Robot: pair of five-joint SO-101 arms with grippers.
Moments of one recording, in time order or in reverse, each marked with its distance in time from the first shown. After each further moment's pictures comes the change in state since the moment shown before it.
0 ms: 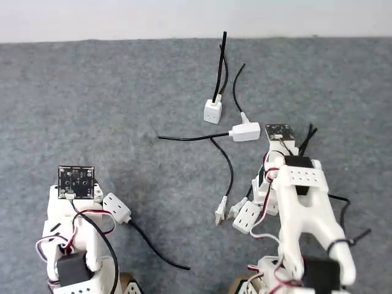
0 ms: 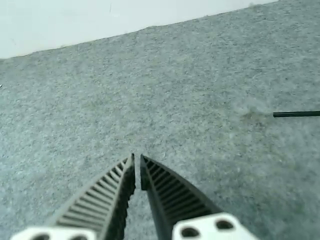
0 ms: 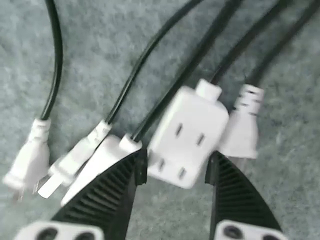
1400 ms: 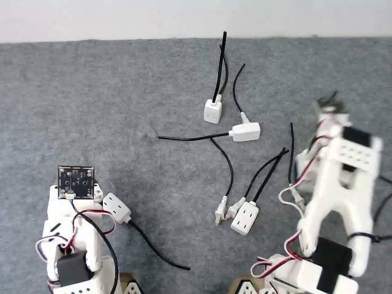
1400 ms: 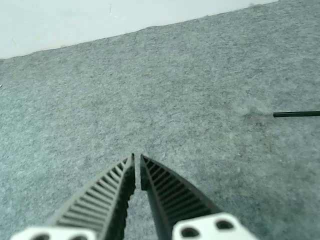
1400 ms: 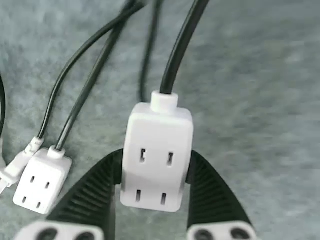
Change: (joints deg) left arm 0.0 0.0 0.0 0.0 0.0; right arm 17.8 7.4 -29.6 17.0 13.7
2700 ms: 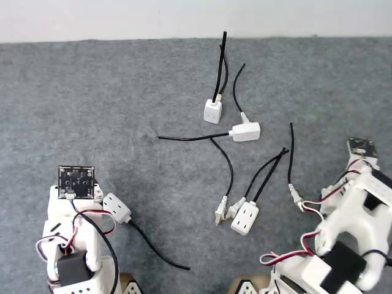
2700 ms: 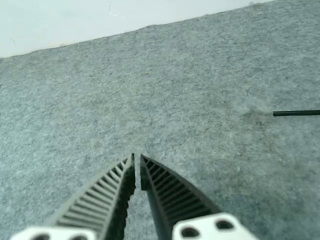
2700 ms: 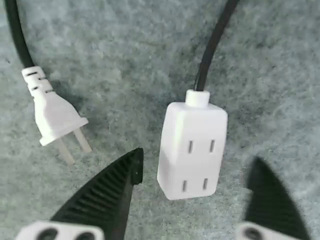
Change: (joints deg) left arm 0.0 0.0 0.3 0.0 0.0; right arm 17.7 0.4 20.7 -18.8 8.8
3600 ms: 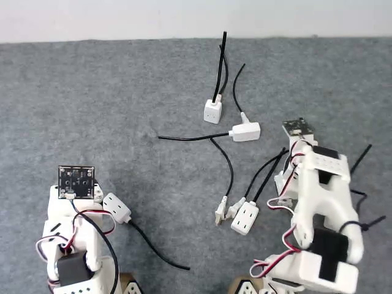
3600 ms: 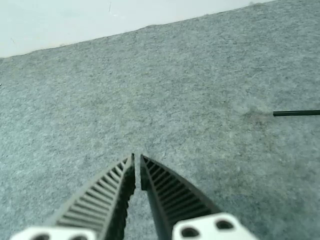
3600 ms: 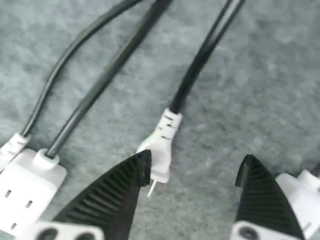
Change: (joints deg) left arm 0.0 0.0 0.0 0.0 0.0; right arm -23.9 4.7 -0.6 0.1 -4.7
